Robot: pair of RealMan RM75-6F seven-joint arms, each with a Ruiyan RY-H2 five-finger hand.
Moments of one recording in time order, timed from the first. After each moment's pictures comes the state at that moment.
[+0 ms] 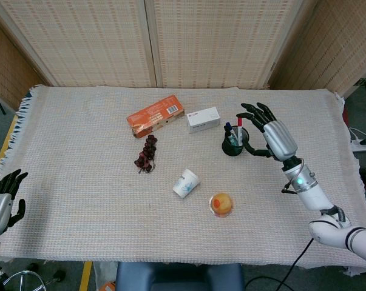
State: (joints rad) left arm -0.17 -1.10 -0.08 -1.54 1.36 1.31 -0.10; right arm 0.69 -1.32 0.16 -1.25 -1.49 1.26 0.53
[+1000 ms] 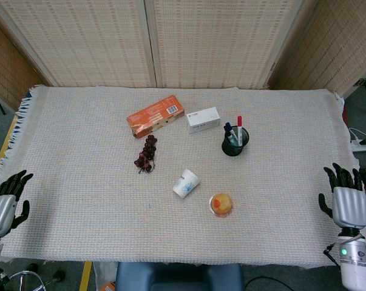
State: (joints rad) left arm -0.17 -1.09 -0.07 -1.57 1.39 1.33 -0.10; right arm 0.18 -1.28 0.05 -1.52 -1.19 1.50 -0.25
